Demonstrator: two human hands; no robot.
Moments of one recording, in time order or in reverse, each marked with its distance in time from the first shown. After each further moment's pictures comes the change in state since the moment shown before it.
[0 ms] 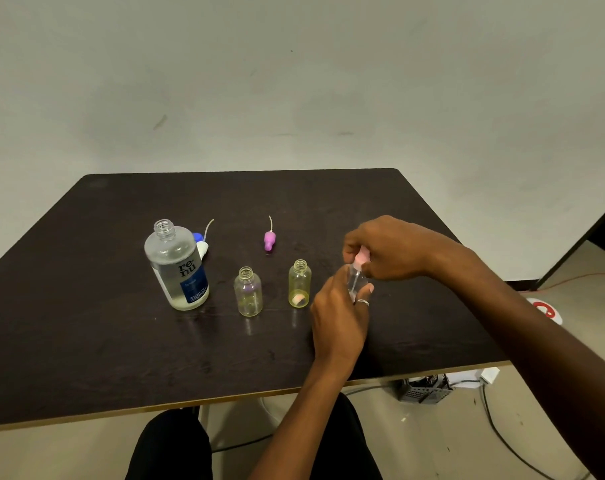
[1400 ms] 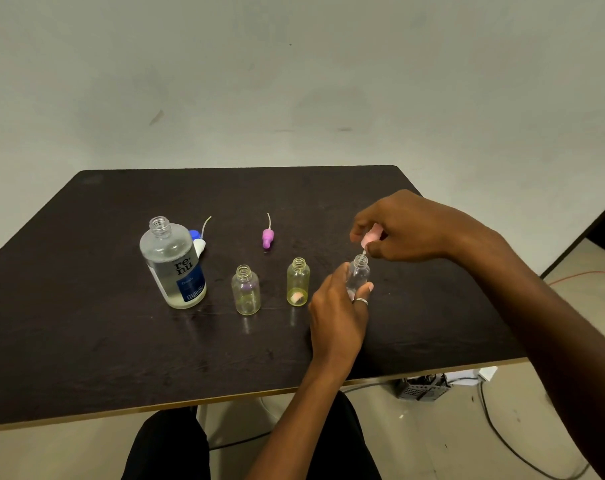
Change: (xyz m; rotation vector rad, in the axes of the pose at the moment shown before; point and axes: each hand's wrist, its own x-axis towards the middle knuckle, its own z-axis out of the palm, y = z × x) left_hand 0.001 -0.002 0.001 0.012 0.022 0.002; right_hand -0.013 0.006 -0.025 0.038 0.141 0.030
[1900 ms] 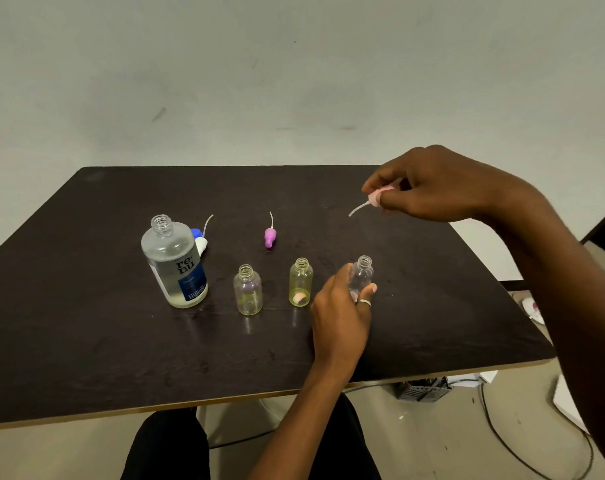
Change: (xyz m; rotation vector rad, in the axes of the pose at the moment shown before) left_hand -0.001 0.001 -0.003 -0.017 -0.008 -0.020; right_hand 0.003 0.009 -0.045 0.141 0.123 0.021
